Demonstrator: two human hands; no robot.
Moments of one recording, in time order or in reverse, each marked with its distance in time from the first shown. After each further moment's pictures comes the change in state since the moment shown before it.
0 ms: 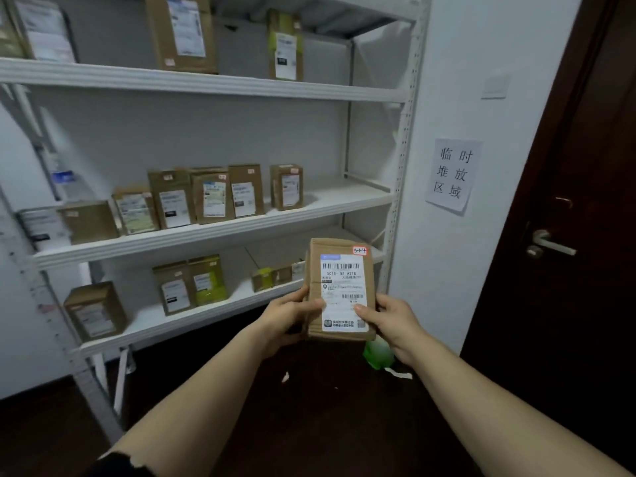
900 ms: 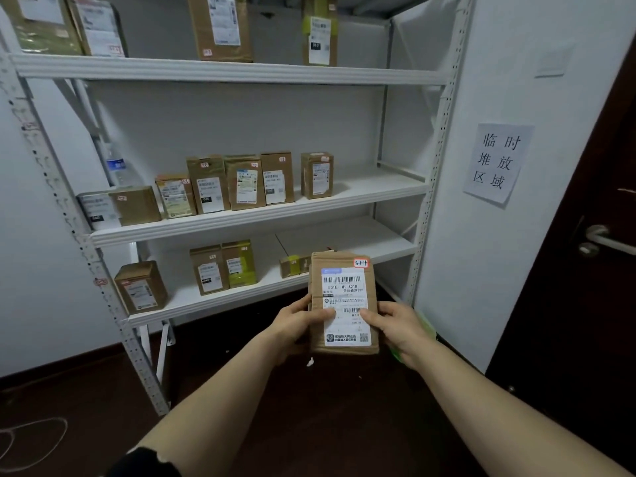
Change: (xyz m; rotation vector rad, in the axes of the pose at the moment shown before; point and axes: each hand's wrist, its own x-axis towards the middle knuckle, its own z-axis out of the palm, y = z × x) left_hand -0.019 -0.035 -0.007 -0.036 0.145 -0.057; right_hand -0.003 0.023 0.018 -0.059 -0.116 0.087
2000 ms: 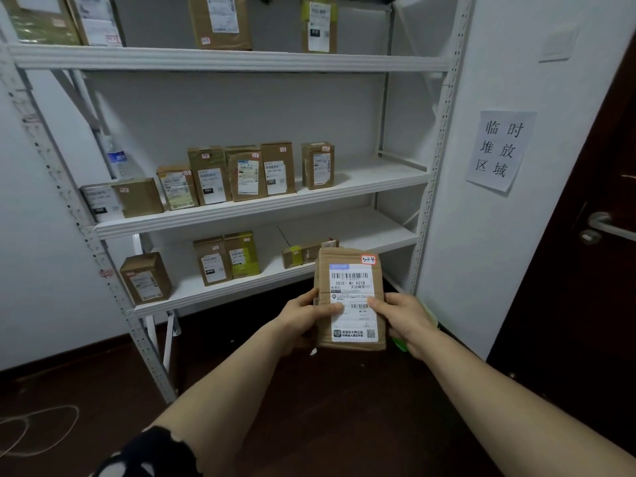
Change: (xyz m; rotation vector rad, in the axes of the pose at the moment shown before) left_hand -0.007 -0.005 0.007 0.062 -0.003 -0.037; right_hand -0.014 -0.001 -0.003 -0.051 0.060 0.051
